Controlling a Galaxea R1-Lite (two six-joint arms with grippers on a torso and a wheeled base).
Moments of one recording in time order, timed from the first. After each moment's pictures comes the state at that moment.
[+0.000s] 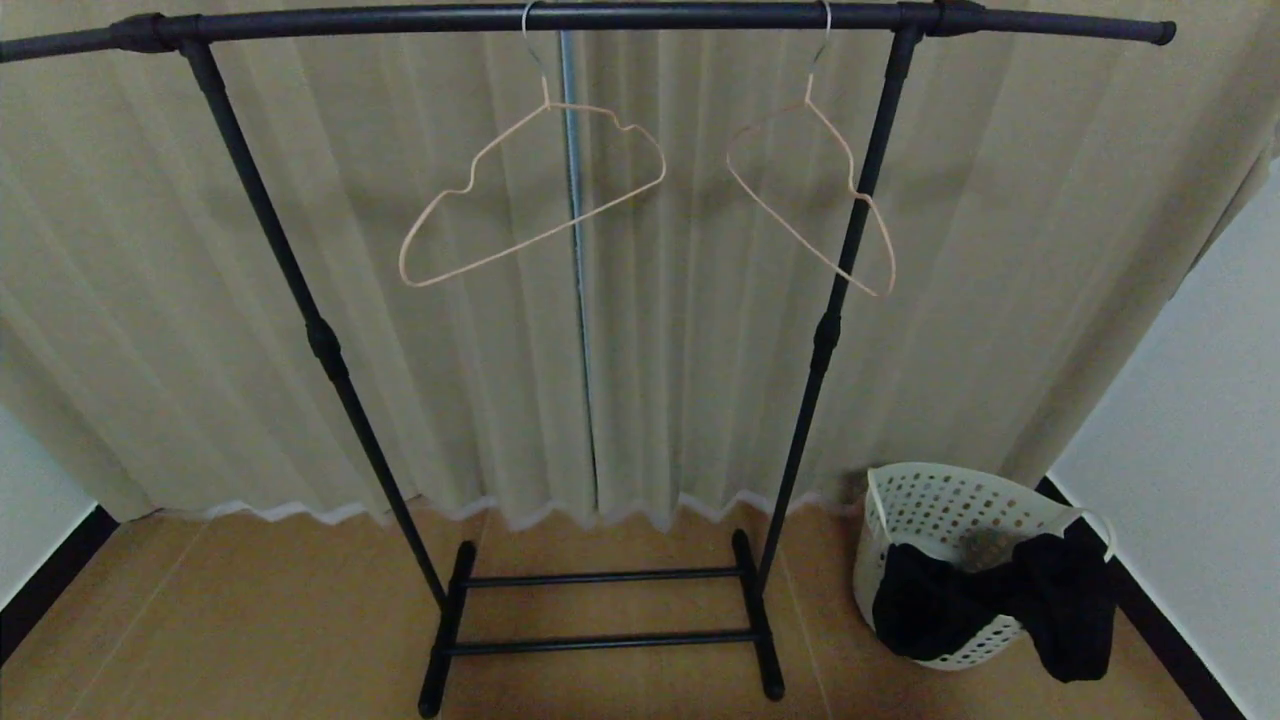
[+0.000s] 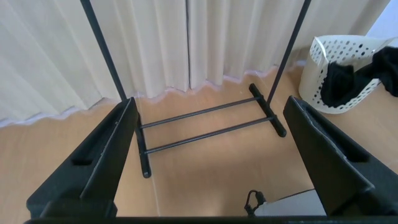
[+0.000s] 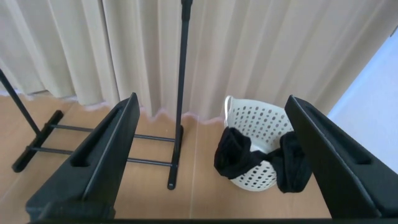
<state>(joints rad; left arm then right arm) -0.11 0.10 -0.01 0.03 -0.14 0.07 0.00 0.00 0.00 0.00 0.08 -0.06</state>
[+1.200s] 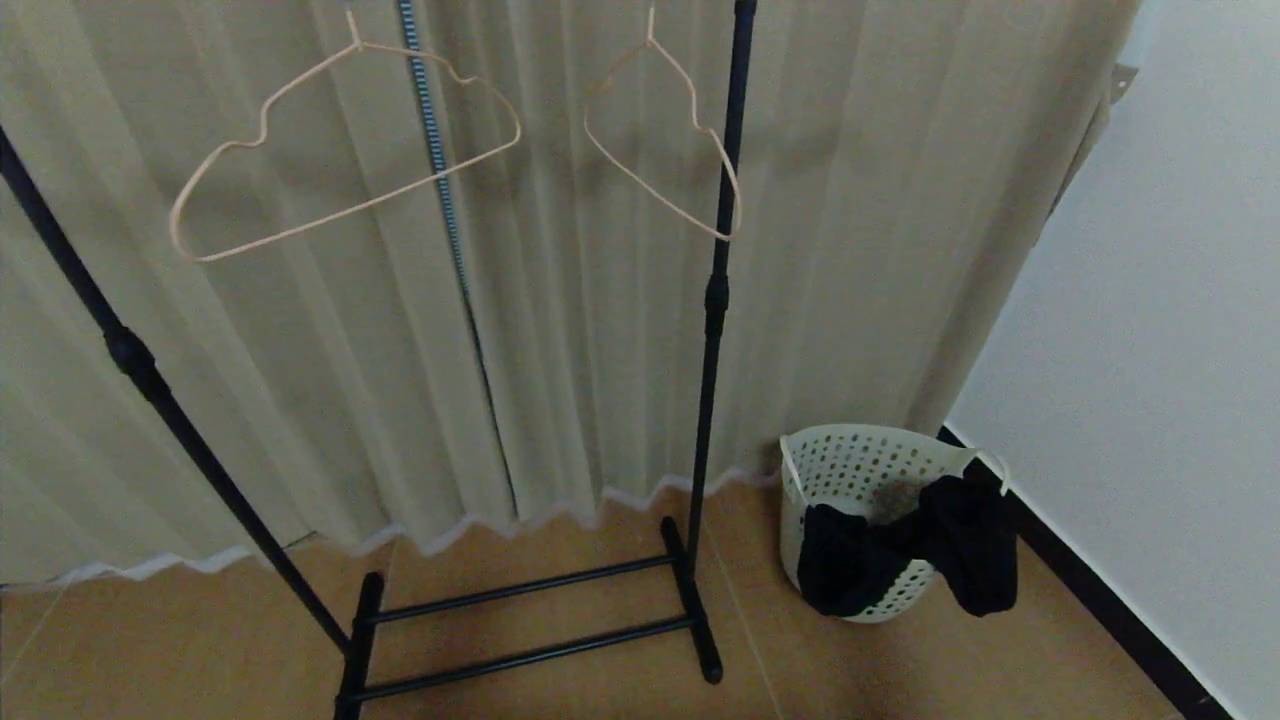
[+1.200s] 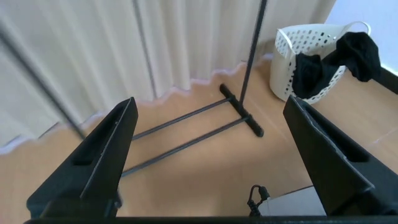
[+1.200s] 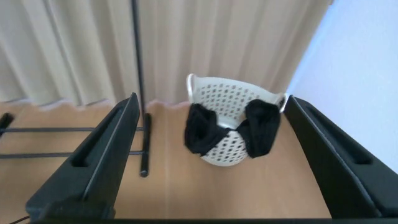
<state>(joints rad) -0.11 0.10 -0.01 0.03 -0.14 0.07 0.00 0.00 0.00 0.00 0.08 -0.06</state>
